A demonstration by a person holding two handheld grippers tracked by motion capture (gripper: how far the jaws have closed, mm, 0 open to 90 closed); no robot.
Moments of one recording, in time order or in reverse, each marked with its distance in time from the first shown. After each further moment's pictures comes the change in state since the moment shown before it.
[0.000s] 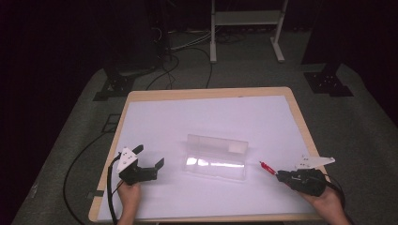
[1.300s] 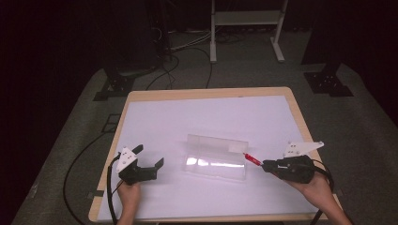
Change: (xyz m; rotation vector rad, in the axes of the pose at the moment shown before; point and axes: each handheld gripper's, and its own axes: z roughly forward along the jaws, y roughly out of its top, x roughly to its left) left arm 0.001 0.000 0.000 -0.007 -0.002 -0.006; right arm 0.020 0.064 -0.002 -0.052 0.127 -0.103
